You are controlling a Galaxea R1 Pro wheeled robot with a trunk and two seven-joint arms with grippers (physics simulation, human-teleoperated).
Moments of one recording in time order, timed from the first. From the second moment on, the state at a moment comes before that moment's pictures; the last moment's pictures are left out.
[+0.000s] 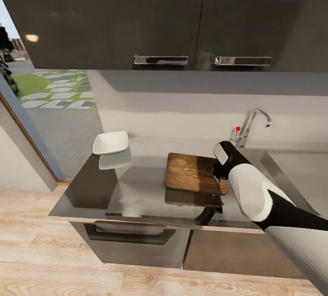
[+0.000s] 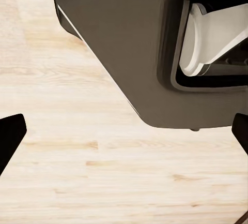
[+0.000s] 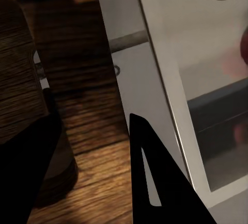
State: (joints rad) left arm 0.03 -0.05 -0.01 -0.02 0.00 -0.01 0.00; right arm -1.29 0.10 -0.52 -0.32 0.08 0.98 -0.67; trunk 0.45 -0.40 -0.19
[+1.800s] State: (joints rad) left arm 0.03 -0.05 -0.01 -0.02 0.00 -0.01 0.00; right arm -1.29 0.10 -0.52 -0.20 0.08 0.98 -0.78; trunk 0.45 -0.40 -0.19
